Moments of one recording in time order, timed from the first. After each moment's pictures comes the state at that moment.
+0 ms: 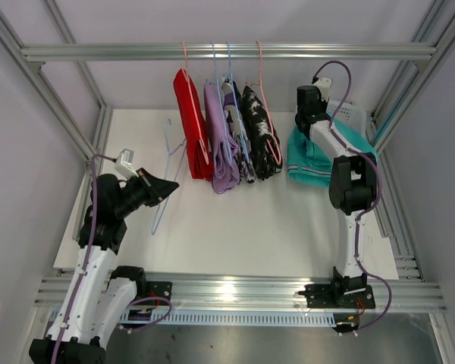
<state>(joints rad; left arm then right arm) -0.07 0.67 0.65 -0.26 0.54 -0.72 0.21 2.20 1.89 -0.18 0.71 0.17</state>
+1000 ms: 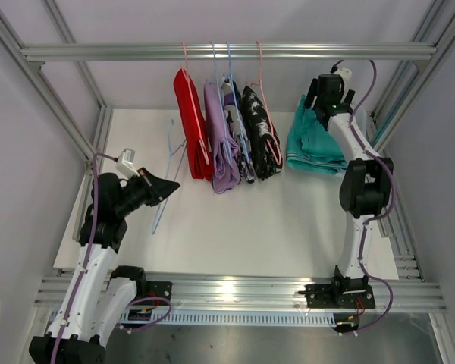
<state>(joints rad) -0.07 0.69 0.65 -0.26 0.55 -0.72 0.12 2.17 1.98 -0.32 0.45 0.27</state>
